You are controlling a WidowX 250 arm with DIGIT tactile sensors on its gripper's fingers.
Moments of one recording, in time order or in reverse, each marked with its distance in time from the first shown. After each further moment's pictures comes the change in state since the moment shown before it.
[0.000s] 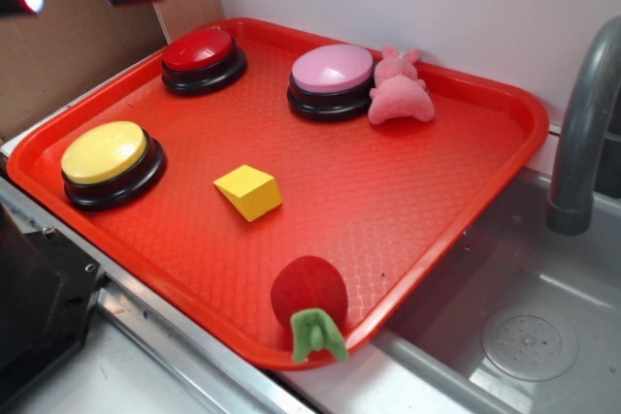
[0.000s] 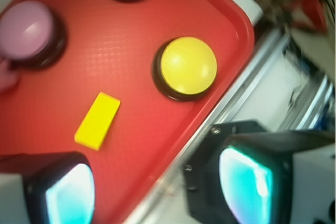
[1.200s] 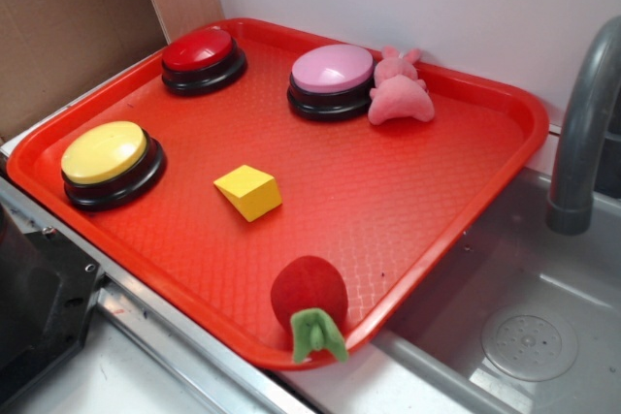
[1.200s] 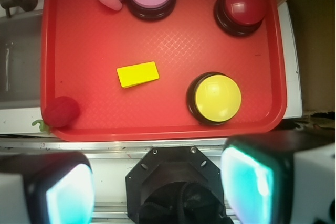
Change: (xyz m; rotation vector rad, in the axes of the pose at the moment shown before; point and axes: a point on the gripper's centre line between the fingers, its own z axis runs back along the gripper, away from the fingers) arm -0.019 0.034 0.067 -0.145 -0.040 -0.929
